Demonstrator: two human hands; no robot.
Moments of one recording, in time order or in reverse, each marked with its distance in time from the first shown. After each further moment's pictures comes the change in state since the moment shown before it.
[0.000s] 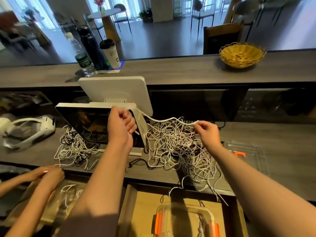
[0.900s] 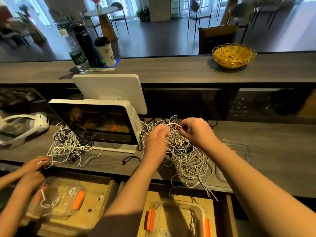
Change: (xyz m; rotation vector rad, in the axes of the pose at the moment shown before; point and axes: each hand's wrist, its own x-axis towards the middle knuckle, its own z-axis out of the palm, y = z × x) left_hand -0.062 -0.072 0.049 0.758 -0.228 0.087; right_hand -0.032 -0.065 -0.020 -0.771 -0.227 -0.534
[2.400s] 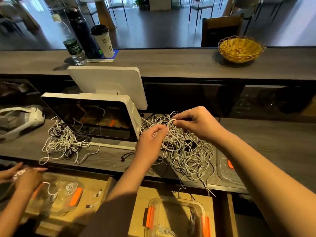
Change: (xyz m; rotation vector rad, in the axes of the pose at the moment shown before) left_hand 0.018 -0.020 -0.023 0.091 -0.057 -0.022; right_hand 0.021 -0.021 -0.030 0.419 -0.144 -0.017
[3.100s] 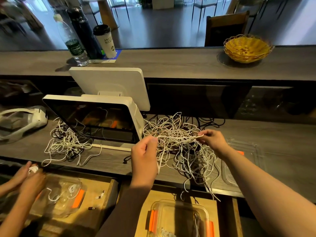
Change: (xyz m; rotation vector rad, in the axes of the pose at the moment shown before) left_hand -0.029 -0.005 -0.003 -0.305 0.279 0.078; right_hand -0.006 0.143 0.044 0.594 0.225 0.645
